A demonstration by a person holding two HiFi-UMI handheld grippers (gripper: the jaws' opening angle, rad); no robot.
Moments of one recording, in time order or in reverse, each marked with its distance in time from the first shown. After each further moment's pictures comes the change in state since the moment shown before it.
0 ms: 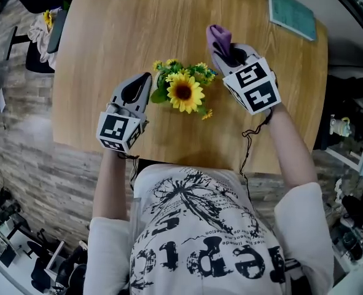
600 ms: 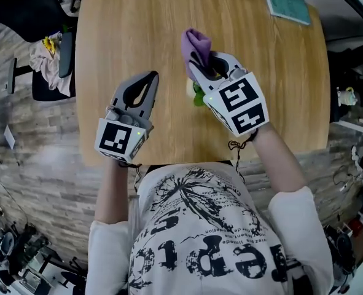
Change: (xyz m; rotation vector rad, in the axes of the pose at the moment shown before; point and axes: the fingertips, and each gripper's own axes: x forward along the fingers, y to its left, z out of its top) left arm -0.068 0.057 0.076 0.145 -0.110 -0.229; right arm 0.004 0.126 0.130 0.195 -0.192 -0.090
